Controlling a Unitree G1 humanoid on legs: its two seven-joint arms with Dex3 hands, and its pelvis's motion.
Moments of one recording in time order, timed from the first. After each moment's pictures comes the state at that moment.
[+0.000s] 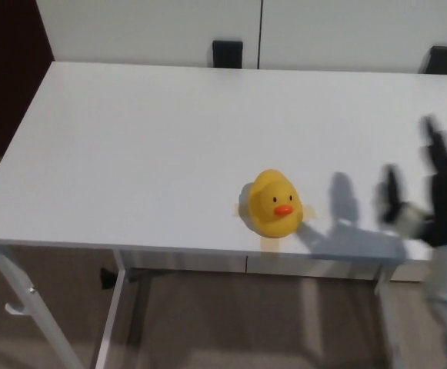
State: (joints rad) left_arm -0.03 0.49 -0.18 1.31 0.31 -0.12 0.07; right_arm -0.40 -0.26 0.03 0.43 -0.30 -0.01 -0.41
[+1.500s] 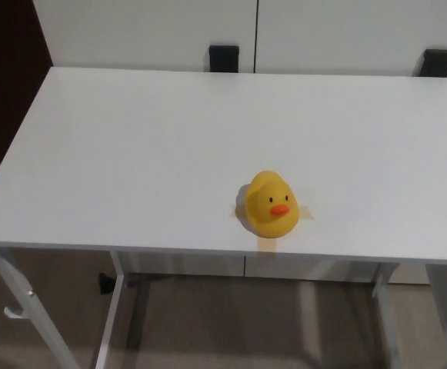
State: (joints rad) left_arm -0.05 0.53 -0.14 1.31 0.30 -0.12 0.07; right_arm 0.22 -0.69 -0.57 1.17 -0.02 -0.42 0.01
